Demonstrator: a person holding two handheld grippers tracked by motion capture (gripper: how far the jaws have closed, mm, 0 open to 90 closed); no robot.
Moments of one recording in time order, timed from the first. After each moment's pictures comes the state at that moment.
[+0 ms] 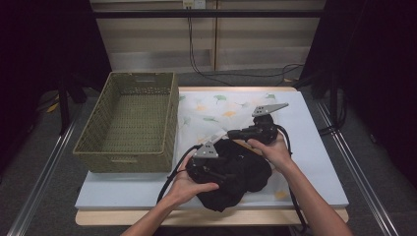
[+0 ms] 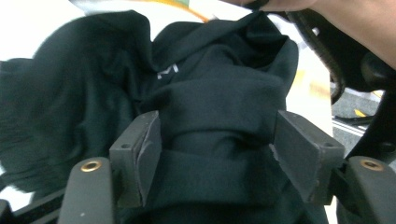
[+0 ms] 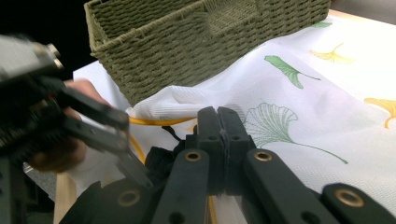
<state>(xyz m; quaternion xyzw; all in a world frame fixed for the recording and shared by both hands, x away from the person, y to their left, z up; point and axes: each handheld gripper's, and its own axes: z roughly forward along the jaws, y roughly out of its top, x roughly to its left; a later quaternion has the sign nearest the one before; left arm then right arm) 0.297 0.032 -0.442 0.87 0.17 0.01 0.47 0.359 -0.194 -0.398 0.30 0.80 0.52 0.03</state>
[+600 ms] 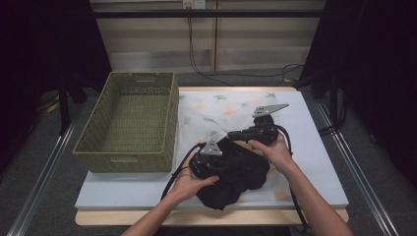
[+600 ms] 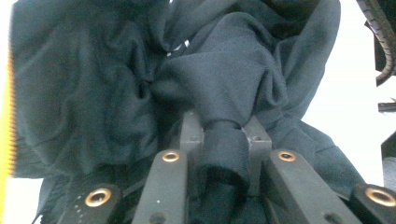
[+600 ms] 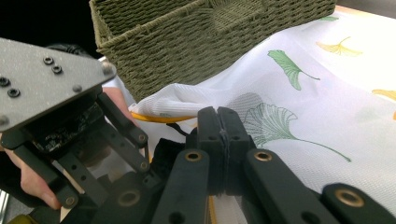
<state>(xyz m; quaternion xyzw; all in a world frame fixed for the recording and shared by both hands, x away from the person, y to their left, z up) 0.315 0.031 -0.450 0.88 0.19 0.02 0.44 0.358 -0.195 -0.398 0.30 0.81 0.51 0.02</state>
